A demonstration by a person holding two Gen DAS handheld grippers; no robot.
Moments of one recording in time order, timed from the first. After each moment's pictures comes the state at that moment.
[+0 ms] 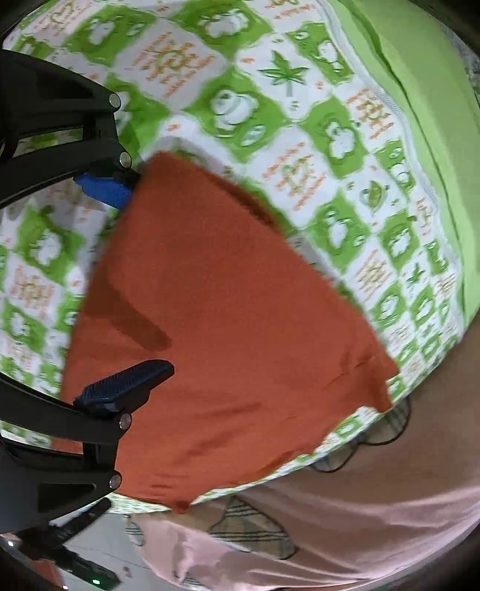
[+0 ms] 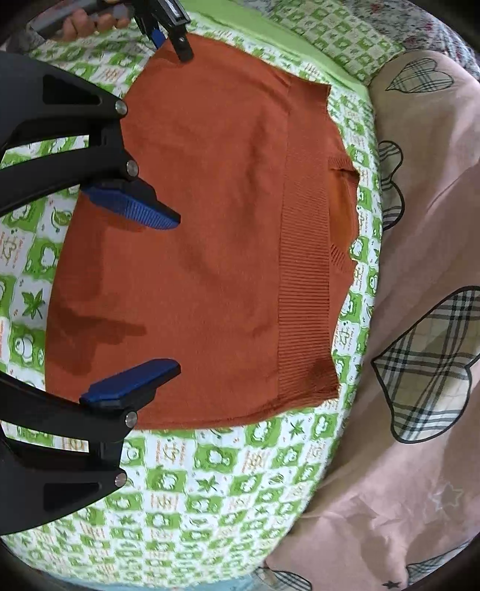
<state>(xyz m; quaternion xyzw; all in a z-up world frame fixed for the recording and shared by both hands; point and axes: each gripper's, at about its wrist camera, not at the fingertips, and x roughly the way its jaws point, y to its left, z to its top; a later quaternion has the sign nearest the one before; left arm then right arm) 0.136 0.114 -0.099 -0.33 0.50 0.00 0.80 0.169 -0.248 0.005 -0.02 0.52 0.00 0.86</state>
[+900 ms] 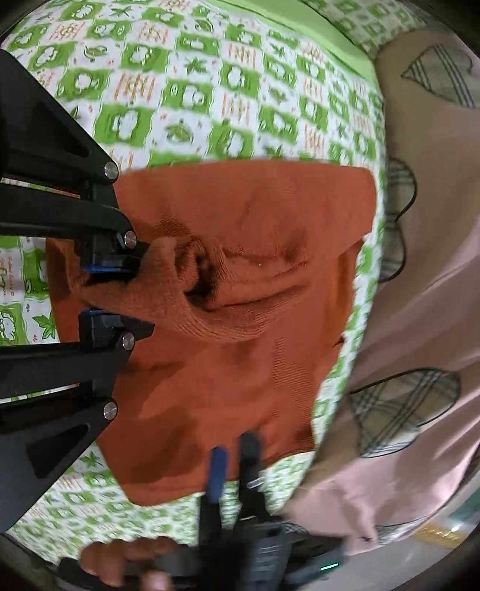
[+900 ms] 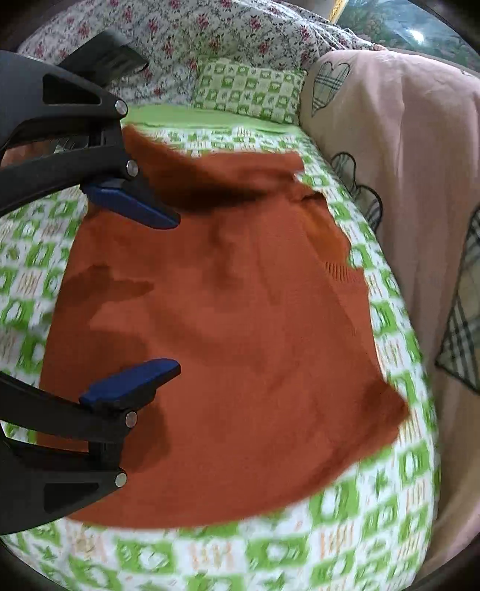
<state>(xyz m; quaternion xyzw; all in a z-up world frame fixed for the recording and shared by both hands) 0.159 -0.064 -0.041 -0.04 0.46 -0.17 0.87 0.213 -0.282 -0.018 0.24 0.56 0.11 0.79</state>
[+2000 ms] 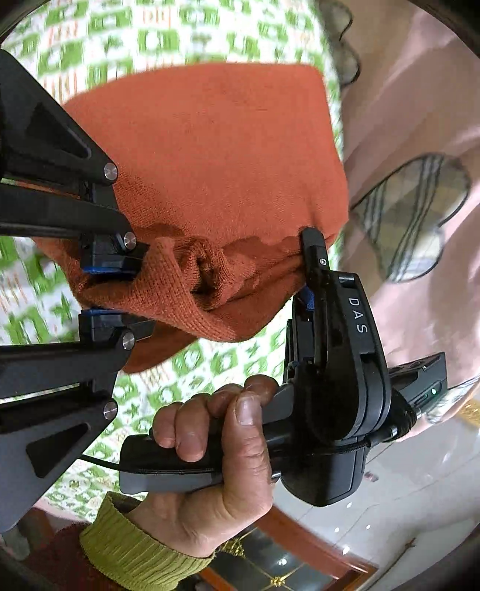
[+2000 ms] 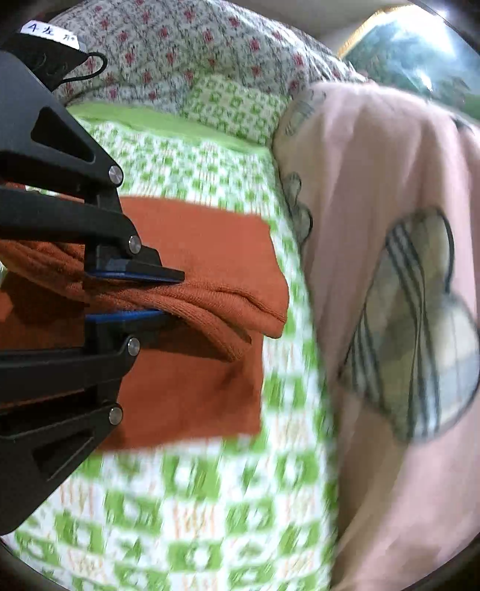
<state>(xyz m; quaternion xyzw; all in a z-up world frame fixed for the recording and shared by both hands) 0.135 -0.192 -0.010 -0.02 0.43 -0.38 0.82 0.257 -0.348 0.013 0.20 0.48 0.14 0.84</state>
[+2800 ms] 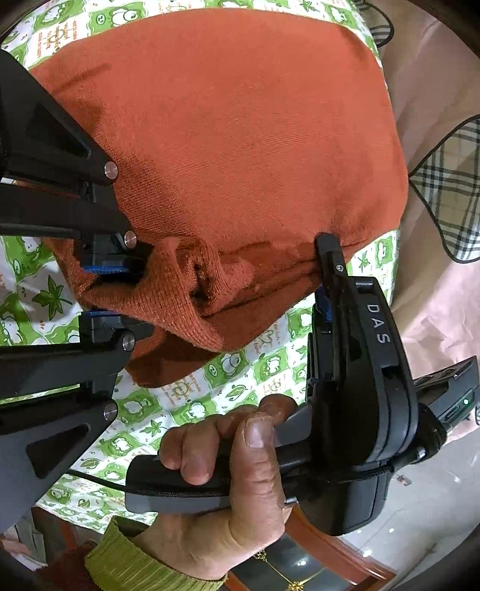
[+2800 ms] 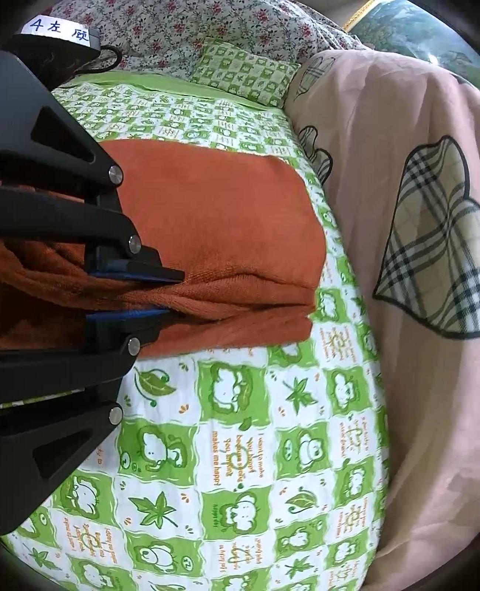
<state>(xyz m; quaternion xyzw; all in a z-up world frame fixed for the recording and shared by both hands) 0.160 -0.246 -0.064 0.01 0.48 -0.38 0.79 0.245 -0.391 -0.034 0.19 0.51 0.11 0.84</state>
